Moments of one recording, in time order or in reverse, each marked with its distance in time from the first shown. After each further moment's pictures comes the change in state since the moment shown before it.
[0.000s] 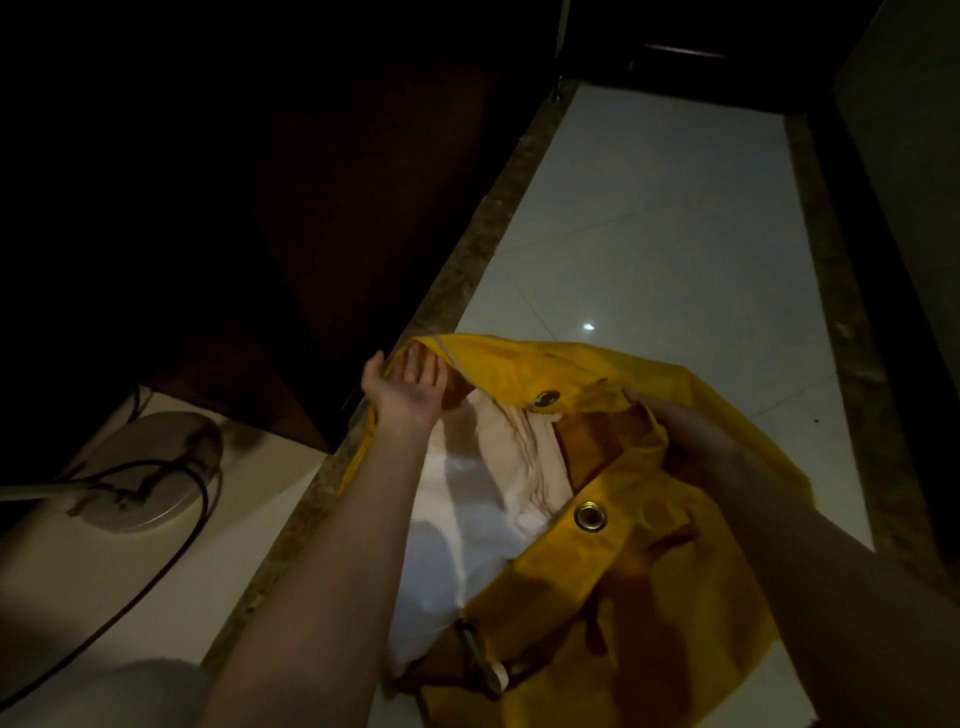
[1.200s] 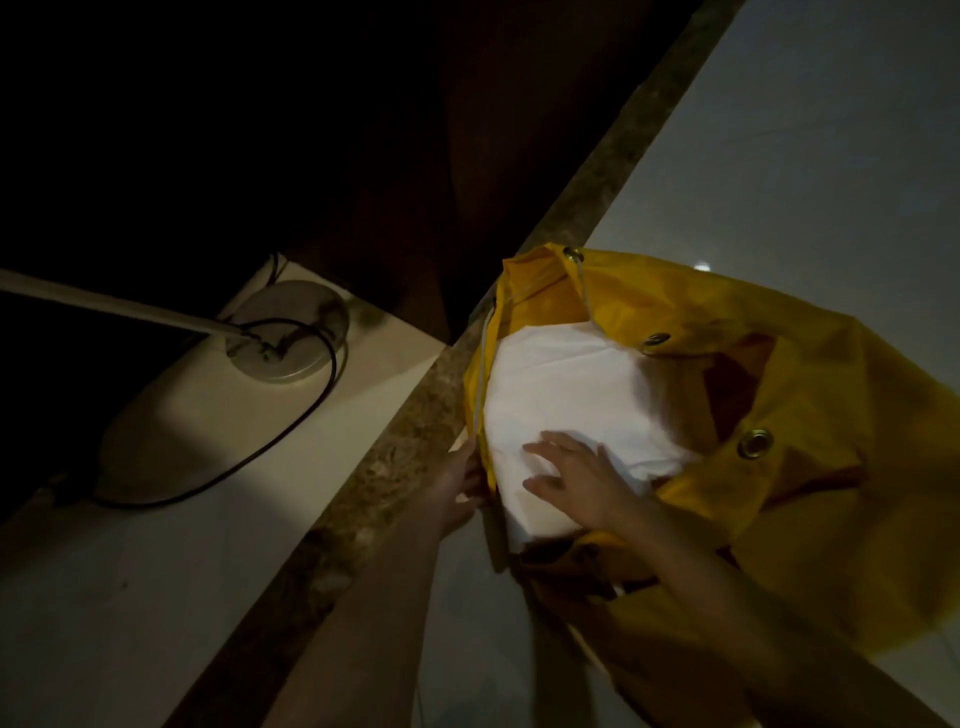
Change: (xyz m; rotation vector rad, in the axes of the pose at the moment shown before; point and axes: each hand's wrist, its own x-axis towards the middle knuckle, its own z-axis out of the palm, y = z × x) left_hand -0.062 0.047 -0.230 0.954 0.381 -0.293; right_hand 0.010 0.176 0.192 -1.334 -0.419 -0.446
